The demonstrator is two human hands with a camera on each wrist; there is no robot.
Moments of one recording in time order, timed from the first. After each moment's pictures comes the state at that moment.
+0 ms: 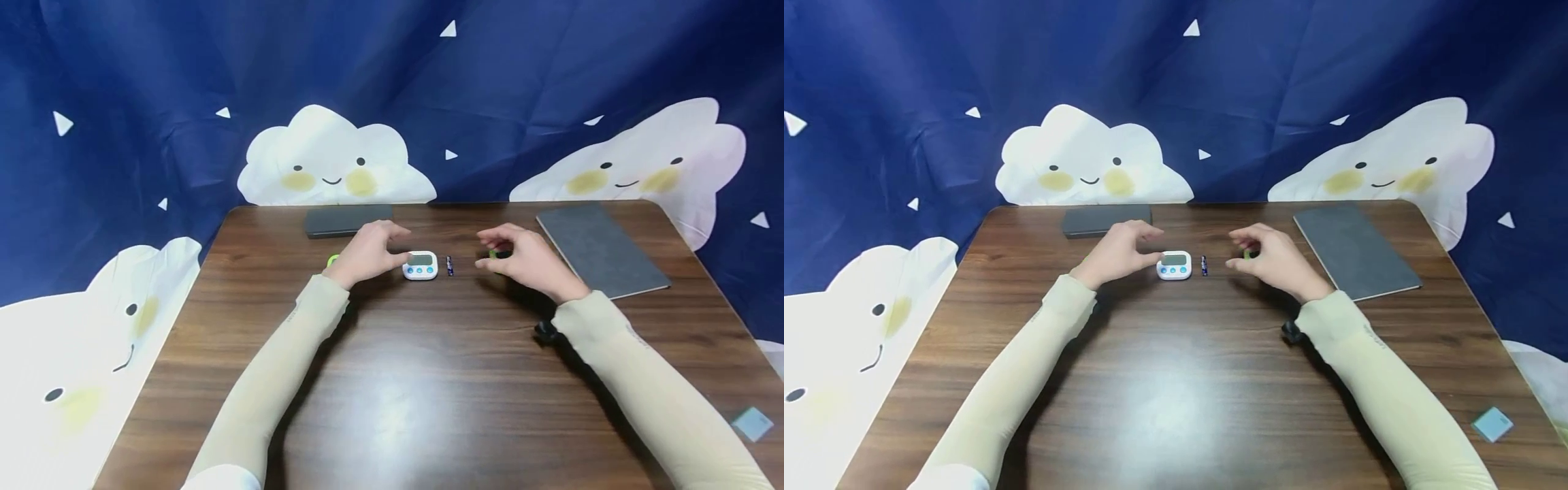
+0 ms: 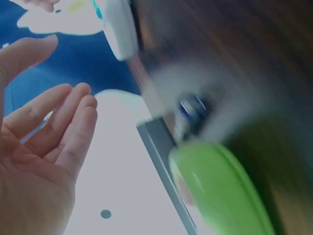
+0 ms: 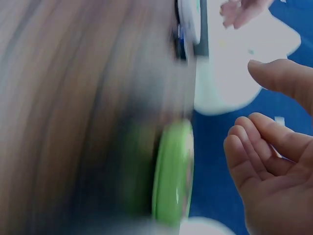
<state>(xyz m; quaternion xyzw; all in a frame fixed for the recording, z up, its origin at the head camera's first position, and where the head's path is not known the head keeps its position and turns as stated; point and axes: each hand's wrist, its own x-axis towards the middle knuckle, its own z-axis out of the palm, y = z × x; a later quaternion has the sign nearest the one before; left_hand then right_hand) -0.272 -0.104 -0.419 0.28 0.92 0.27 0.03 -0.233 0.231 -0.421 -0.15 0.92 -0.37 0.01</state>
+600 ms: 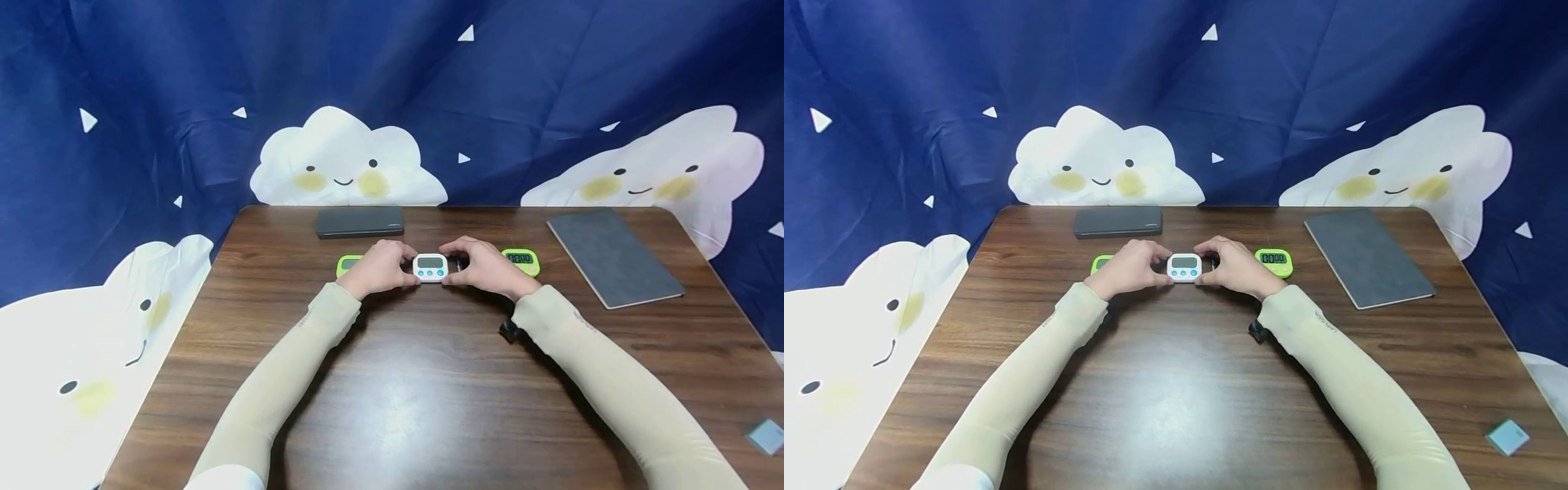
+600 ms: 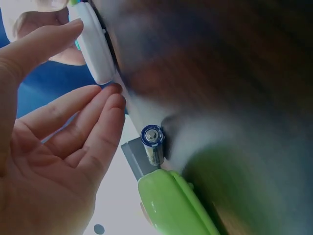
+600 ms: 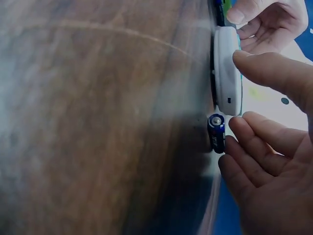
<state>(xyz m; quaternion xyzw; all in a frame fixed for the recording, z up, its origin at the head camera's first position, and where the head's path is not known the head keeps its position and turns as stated) -0.262 -0.107 -0.436 0.26 0.93 0.24 0.09 -0.257 0.157 -0.444 -0.19 0.90 -0.36 0.13</state>
